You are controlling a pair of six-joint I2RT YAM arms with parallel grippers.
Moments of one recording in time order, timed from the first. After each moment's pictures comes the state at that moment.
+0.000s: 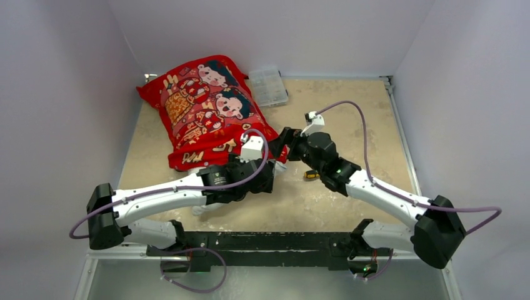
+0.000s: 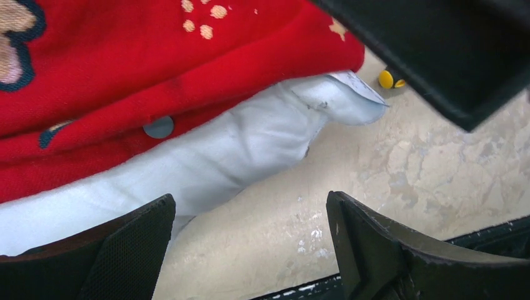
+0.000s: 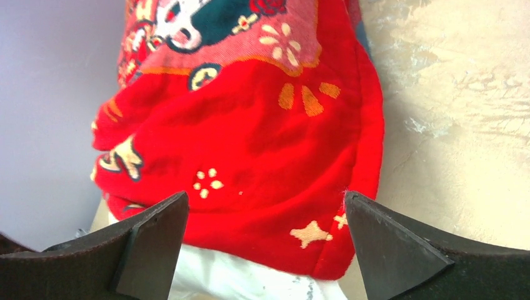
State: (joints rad) left arm -1.18 1.27 1.05 -0.68 -0.60 -0.81; right arm 0.75 1.17 0.74 0.14 0.16 0.68
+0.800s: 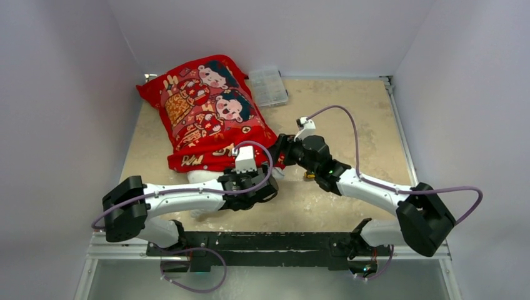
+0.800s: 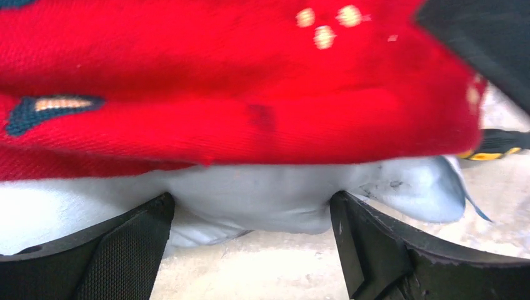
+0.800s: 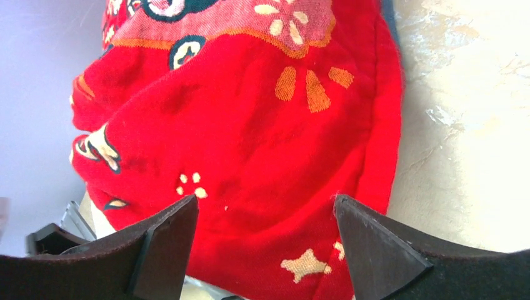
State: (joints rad) left arm -1.19 1.42 0.93 -0.58 -0.80 -1.14; right arm 0.74 1.31 0.67 0.31 0.04 0.65
